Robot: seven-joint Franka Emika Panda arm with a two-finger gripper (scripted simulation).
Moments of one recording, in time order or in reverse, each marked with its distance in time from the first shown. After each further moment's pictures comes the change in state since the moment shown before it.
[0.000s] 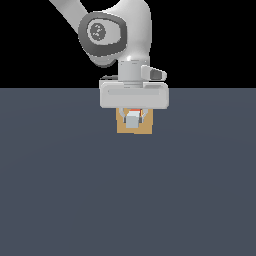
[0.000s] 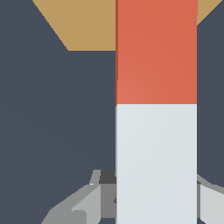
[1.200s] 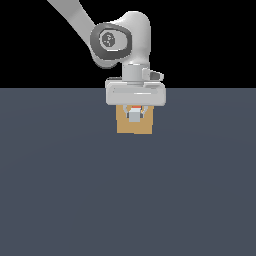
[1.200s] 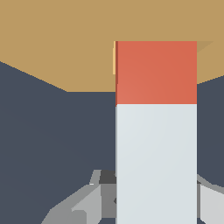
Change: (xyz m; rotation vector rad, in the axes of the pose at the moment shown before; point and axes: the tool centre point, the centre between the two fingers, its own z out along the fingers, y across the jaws) arm 0.061 0.001 -0.001 0.000 0.000 -0.003
